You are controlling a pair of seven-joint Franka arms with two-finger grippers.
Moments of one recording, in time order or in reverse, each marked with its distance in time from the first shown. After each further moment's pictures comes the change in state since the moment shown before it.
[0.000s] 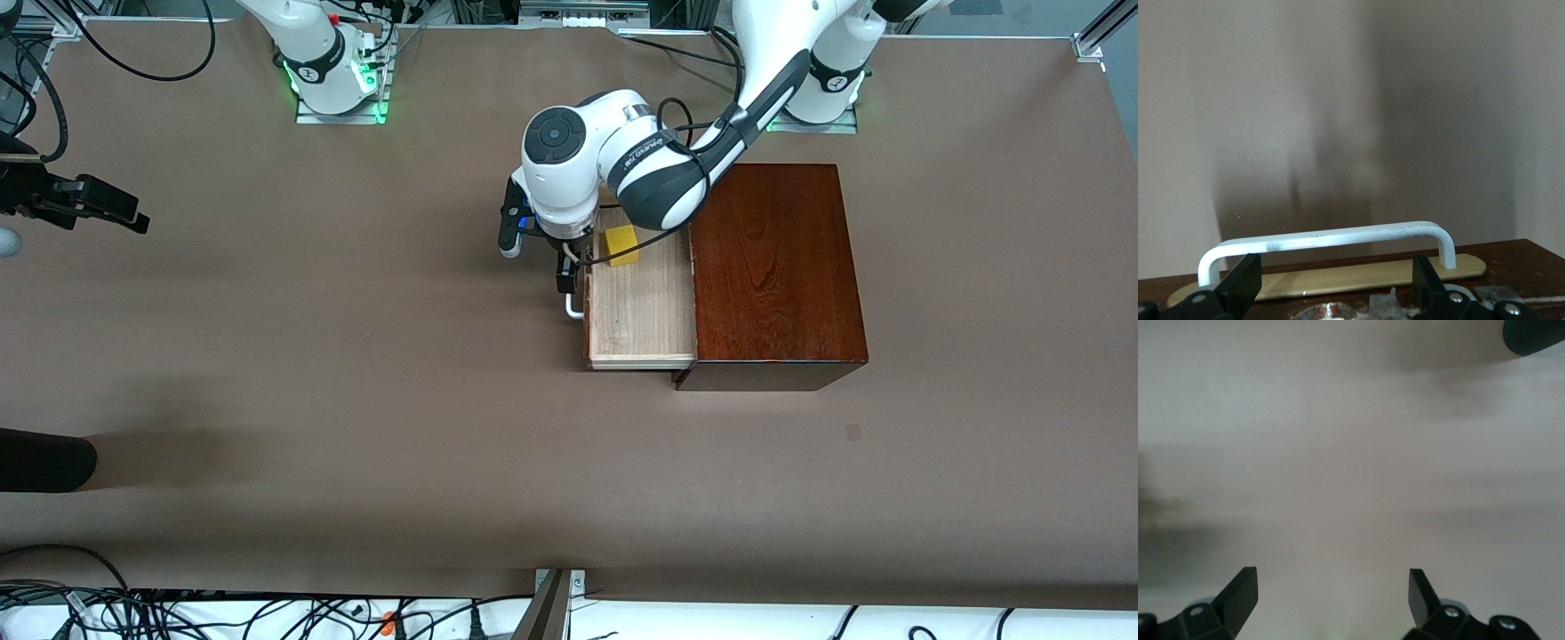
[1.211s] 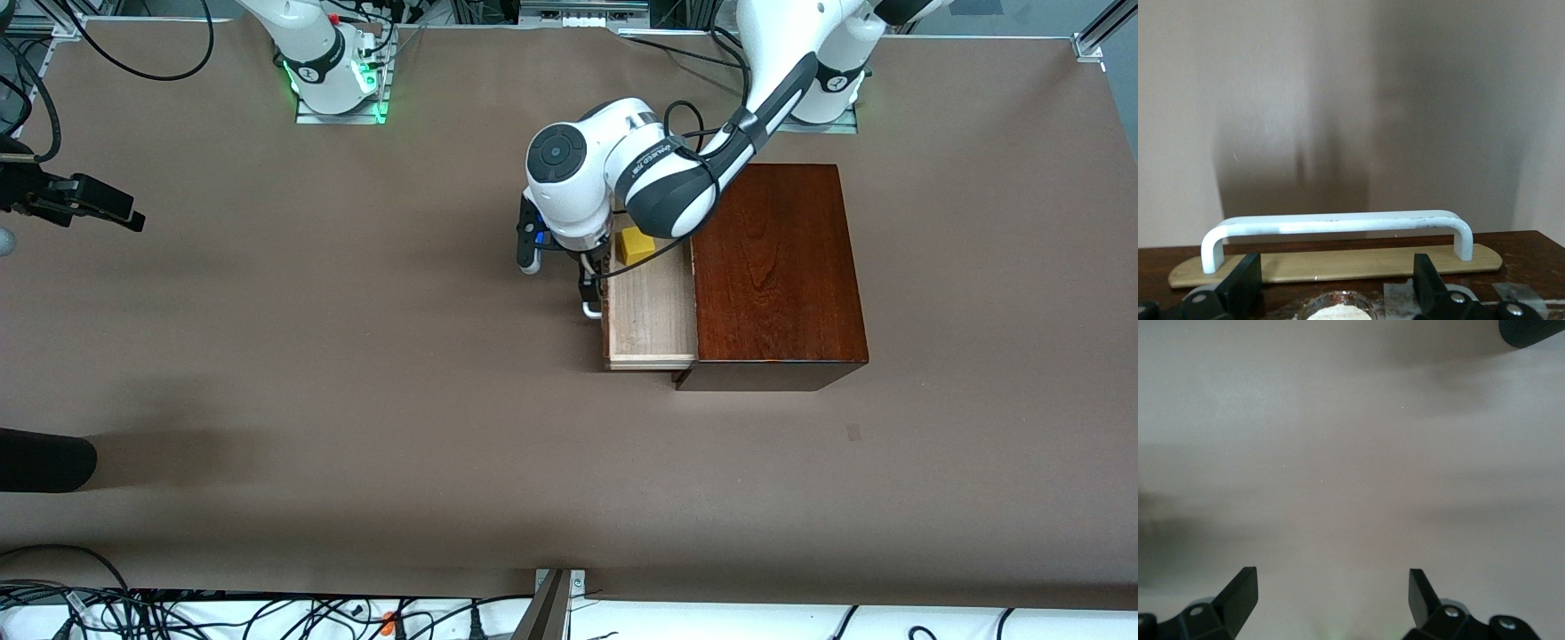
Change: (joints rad) left arm 0.000 -0.002 0.035 0.033 0.037 -0.144 -0.070; right arm -0.001 0.001 -0.012 0.000 0.000 -0.012 0.000
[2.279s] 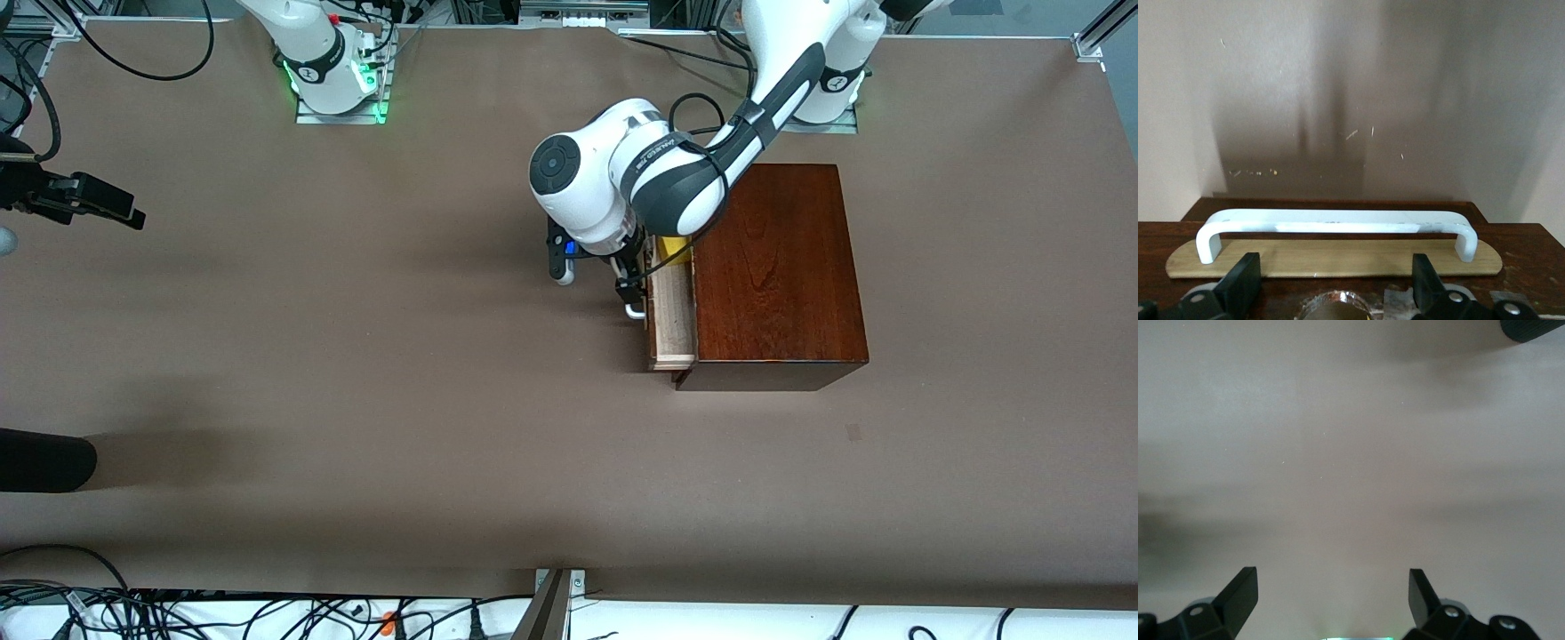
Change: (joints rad) left arm 0.009 -0.027 0.018 -0.028 0.094 -0.168 -0.057; right arm 0.000 0.000 -0.001 0.000 0.000 -0.013 0.000
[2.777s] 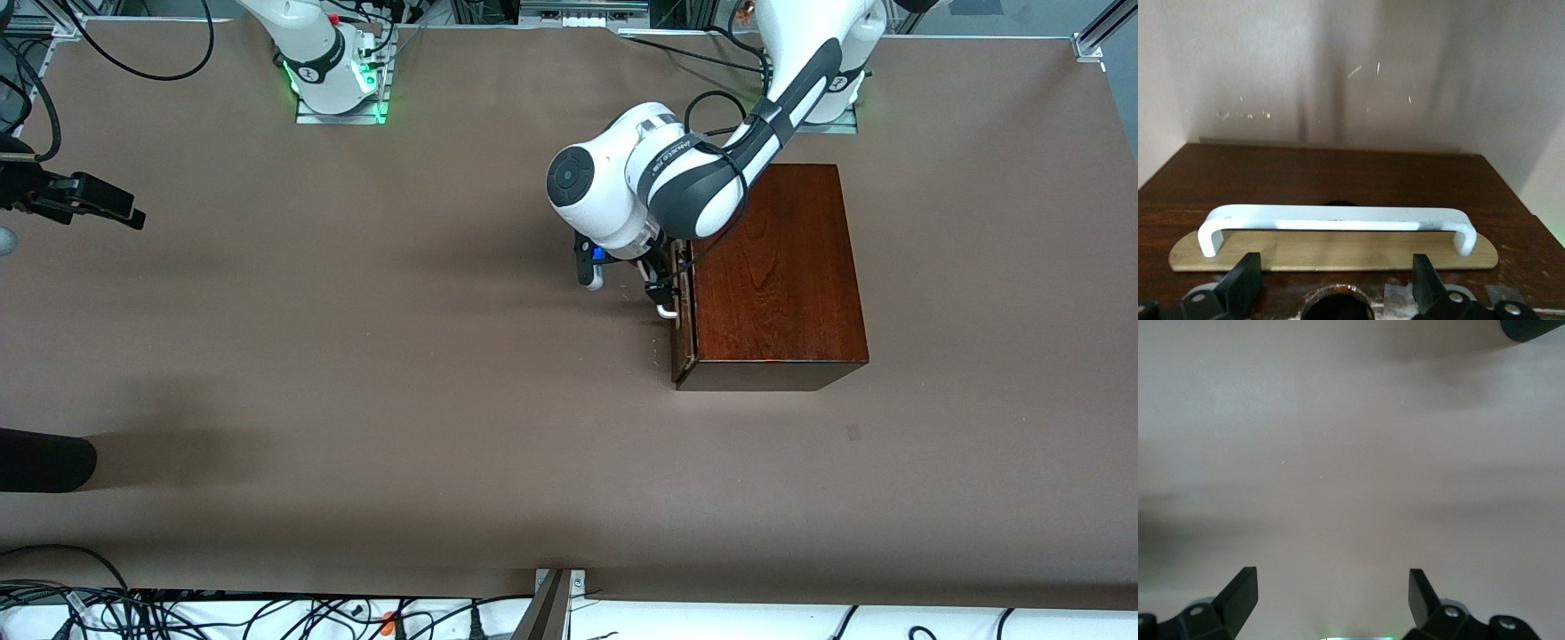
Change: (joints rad) left arm 0.036 -0.027 0.002 -0.042 0.043 -0.083 0.001; right arm 0.000 0.000 0.000 0.000 0.000 0.000 0.000
